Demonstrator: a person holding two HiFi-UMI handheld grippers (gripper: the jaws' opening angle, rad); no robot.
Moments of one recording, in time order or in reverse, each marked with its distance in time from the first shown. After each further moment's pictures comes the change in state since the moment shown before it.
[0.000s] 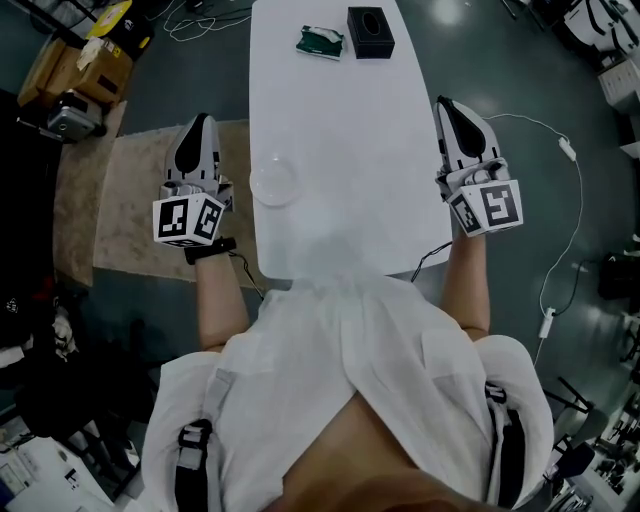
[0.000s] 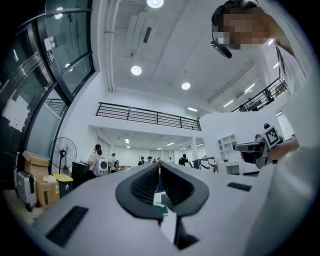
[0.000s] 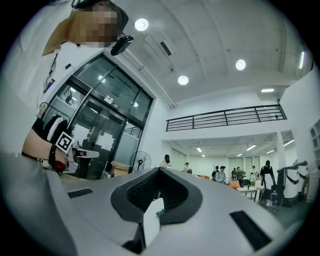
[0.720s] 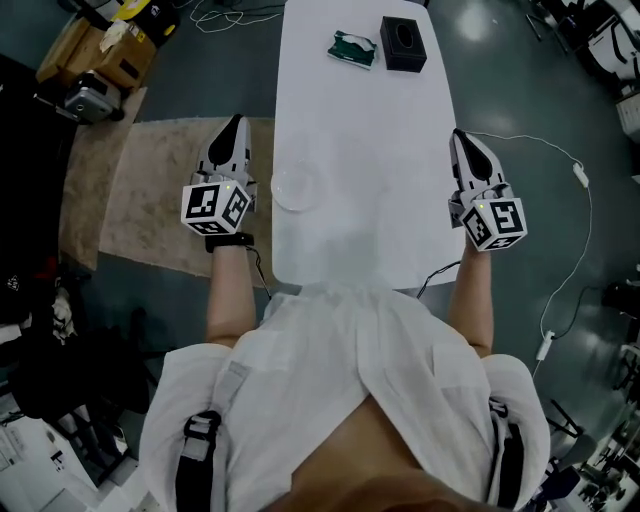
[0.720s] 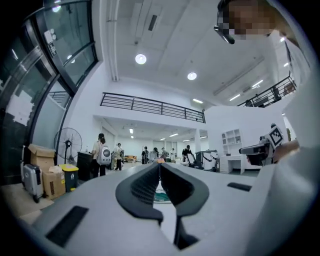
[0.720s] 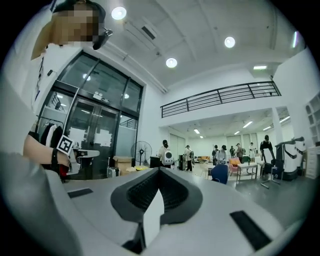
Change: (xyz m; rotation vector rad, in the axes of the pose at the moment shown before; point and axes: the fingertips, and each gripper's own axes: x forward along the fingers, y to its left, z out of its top) left arm 0.003 0.035 -0.054 -0.041 0.118 0.040; right arm 0.011 0.008 -0.076 0.169 0.164 -0.003
